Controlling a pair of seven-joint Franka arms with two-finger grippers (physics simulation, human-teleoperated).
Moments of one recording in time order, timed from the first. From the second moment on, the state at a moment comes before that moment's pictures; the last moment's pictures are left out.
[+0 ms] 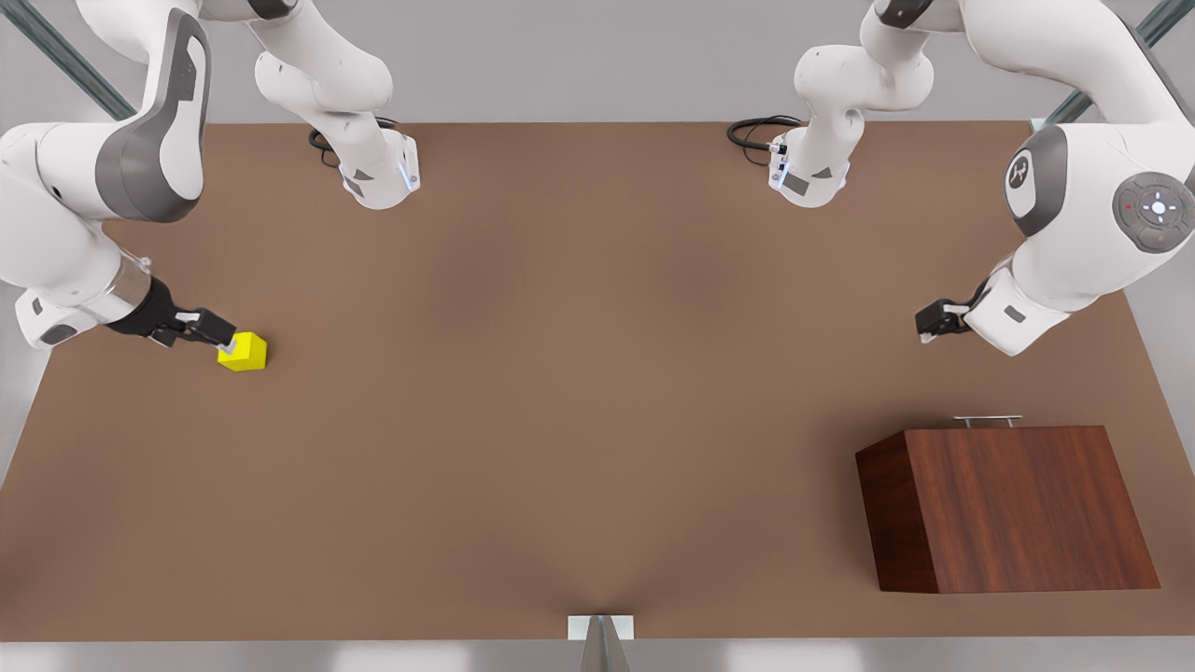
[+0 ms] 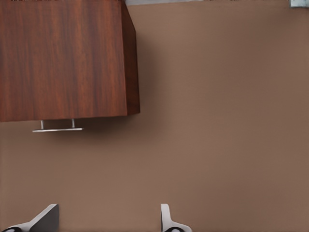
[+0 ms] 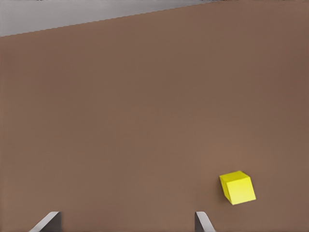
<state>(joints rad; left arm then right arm) -0.13 0.18 0.08 -1.38 0.04 1.51 -0.02 -0.08 0.12 0.04 -1.48 0.04 1.63 0.10</state>
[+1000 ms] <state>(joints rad) 0.06 0.07 0.31 -2.28 0.23 2.69 -1.27 -0.14 0.13 0.03 -1.70 0.03 1.78 0.04</state>
